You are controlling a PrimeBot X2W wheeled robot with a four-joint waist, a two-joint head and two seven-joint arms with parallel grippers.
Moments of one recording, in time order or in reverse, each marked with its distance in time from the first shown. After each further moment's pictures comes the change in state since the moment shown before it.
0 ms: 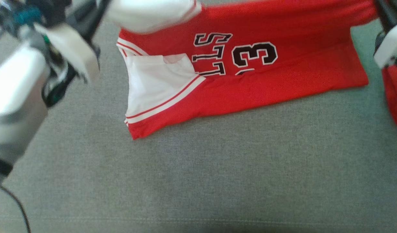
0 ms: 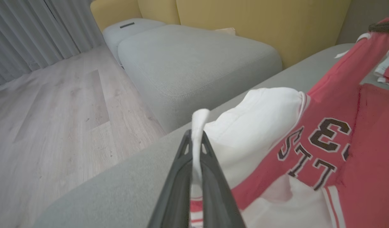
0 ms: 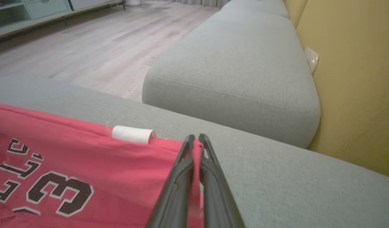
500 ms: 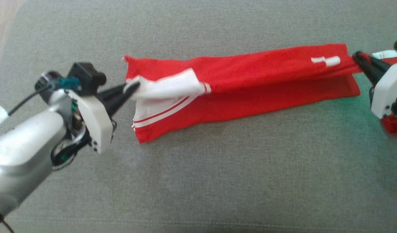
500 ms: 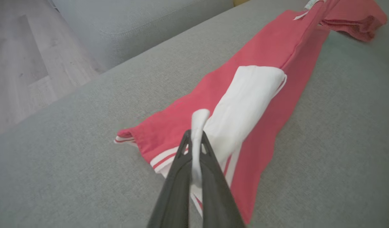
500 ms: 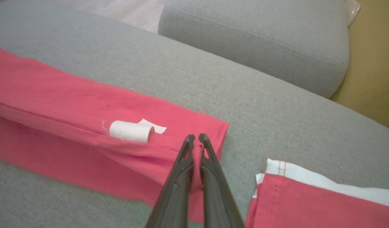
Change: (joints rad) left arm 0.154 0.146 -0.217 -0.260 -0.137 -0.002 0.145; right arm 0.134 -0.134 0.188 -0.121 0.112 0.000 0.116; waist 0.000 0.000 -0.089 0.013
